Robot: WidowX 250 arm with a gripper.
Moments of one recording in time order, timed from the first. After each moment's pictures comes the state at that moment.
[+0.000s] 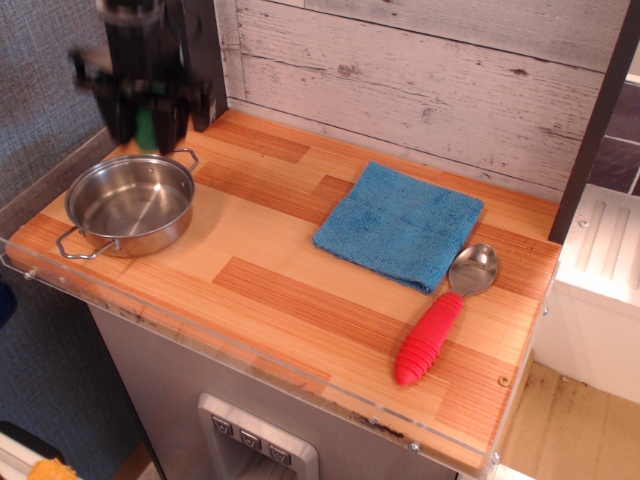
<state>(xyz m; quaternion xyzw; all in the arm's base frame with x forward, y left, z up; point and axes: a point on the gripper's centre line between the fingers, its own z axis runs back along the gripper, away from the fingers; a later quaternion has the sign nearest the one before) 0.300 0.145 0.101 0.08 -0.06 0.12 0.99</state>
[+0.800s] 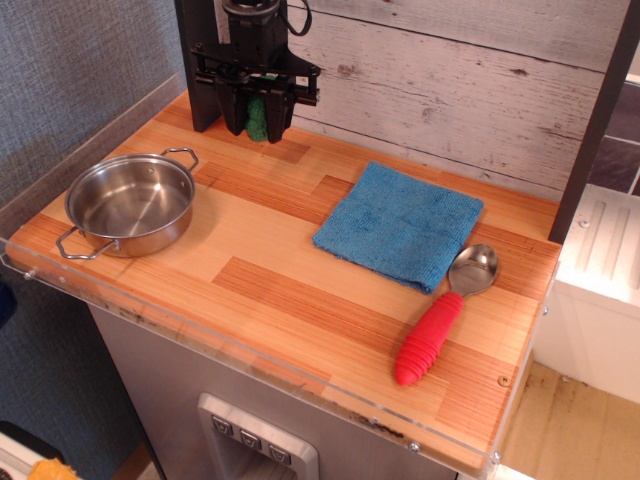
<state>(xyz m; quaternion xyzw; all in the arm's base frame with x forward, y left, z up) 0.378 0.105 0.060 0.04 -0.05 0.09 0.99</state>
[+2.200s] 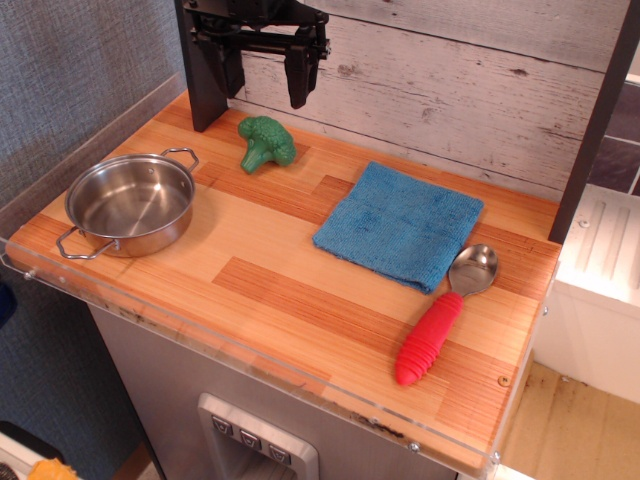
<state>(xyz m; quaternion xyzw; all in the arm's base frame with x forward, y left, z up) 0.354 0.079 0.118 0.00 -0.09 0.08 0.99</state>
